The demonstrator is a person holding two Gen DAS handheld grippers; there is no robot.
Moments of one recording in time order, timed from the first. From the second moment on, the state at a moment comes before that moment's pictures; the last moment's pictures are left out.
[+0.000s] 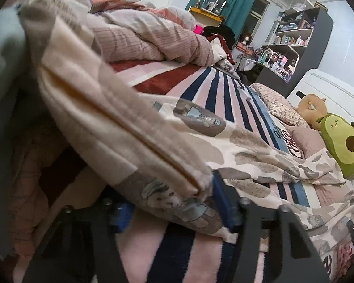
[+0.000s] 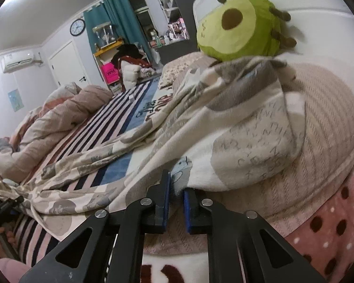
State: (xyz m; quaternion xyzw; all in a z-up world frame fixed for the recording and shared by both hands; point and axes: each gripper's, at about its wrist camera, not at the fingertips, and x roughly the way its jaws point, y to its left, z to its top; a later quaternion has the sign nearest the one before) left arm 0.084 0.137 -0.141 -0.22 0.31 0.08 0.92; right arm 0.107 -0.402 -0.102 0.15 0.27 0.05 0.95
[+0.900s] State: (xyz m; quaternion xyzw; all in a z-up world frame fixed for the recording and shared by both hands) left arm 0.040 0.152 -0.118 -0.17 0.33 0.12 0.92; right arm 0.115 -0.397 -0.102 0.15 0.28 0.07 0.95
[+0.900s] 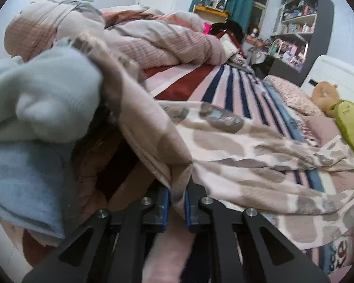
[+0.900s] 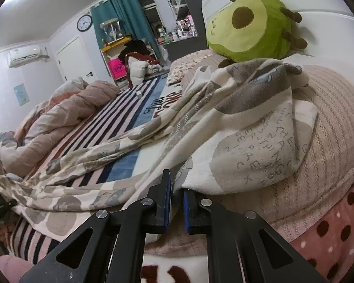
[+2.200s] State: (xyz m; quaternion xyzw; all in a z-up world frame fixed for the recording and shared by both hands) left arm 0.272 0.177 -0.106 -0.07 0.31 0.15 0.93; right arm 0.354 -0.341 -0.037 -0.10 0.29 0.06 0.95
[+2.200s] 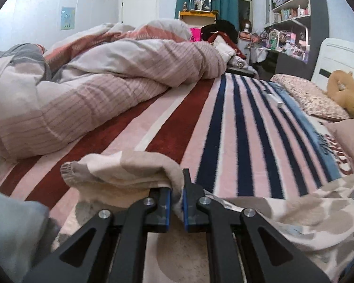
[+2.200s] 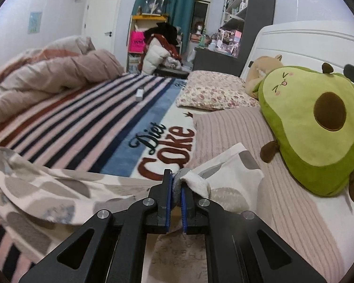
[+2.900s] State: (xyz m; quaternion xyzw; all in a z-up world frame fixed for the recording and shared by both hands) left arm 0.283 0.162 -0.081 -0.01 0.31 0.15 0.94; right arm 0.374 -0.313 -0.050 -0.14 0.34 0.08 0.93
